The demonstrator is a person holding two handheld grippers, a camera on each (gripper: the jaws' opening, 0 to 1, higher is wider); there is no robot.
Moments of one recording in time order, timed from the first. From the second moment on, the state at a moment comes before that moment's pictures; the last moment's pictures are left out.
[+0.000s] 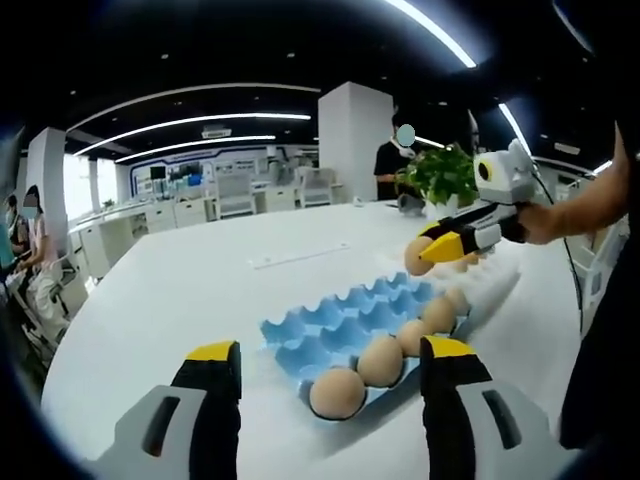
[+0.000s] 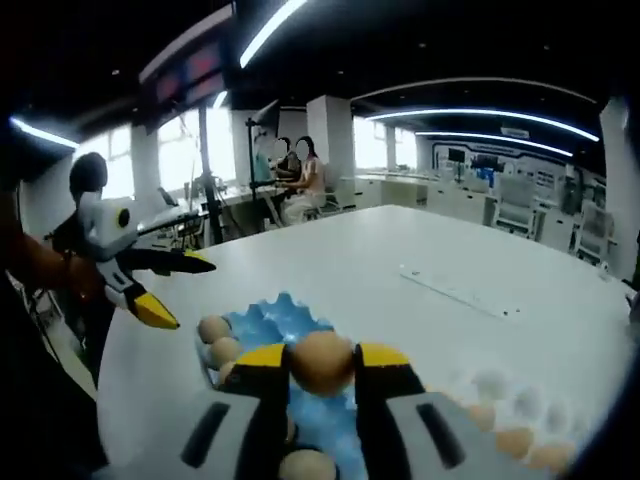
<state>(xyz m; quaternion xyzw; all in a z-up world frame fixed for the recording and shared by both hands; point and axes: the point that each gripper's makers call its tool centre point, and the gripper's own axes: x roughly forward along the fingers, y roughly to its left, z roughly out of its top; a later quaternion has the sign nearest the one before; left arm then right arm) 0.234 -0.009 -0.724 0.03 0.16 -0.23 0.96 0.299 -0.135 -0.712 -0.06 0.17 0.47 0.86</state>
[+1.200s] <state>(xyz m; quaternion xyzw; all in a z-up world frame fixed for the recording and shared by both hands) 0.236 -0.003 -0.737 0.05 0.17 -0.24 0.95 0.279 0.000 -0.769 -0.12 0.19 0.59 0.78</state>
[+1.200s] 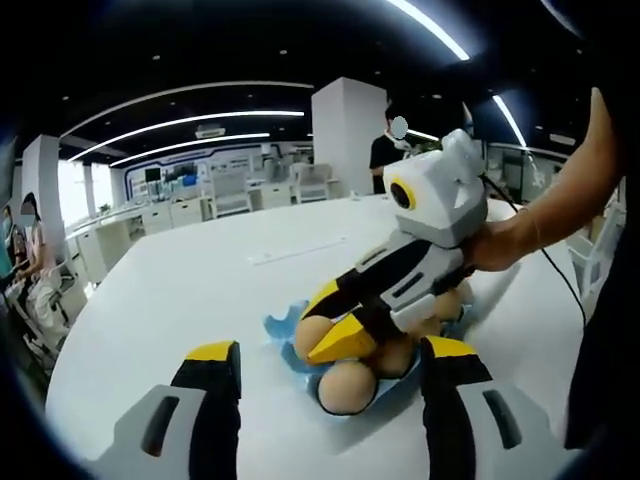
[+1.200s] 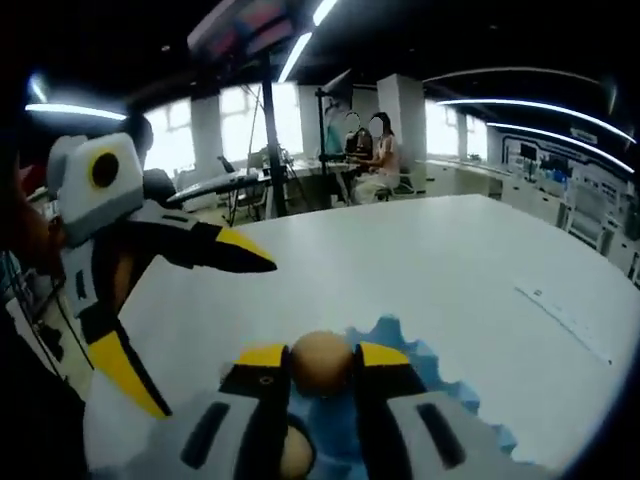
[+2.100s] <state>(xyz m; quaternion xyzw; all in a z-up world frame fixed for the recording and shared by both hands) 0.234 -0.006 -0.733 0.05 0.16 -0.25 0.95 0.280 -0.017 -0.770 -0.06 0.22 0.57 0.79</state>
